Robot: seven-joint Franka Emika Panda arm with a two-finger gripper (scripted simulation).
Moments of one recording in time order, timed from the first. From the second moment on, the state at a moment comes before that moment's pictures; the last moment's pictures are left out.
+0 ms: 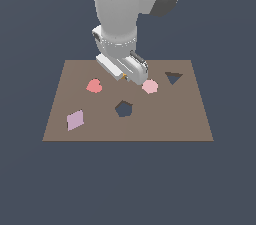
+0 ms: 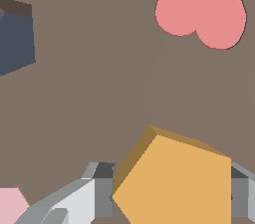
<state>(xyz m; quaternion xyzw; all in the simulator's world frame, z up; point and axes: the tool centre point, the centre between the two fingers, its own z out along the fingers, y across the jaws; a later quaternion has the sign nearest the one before) -0.082 -0.022 0.033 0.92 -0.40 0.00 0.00</state>
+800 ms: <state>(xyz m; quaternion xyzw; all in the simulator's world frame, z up) -0.054 -0.003 0.035 0.85 -0.52 0.00 0.00</state>
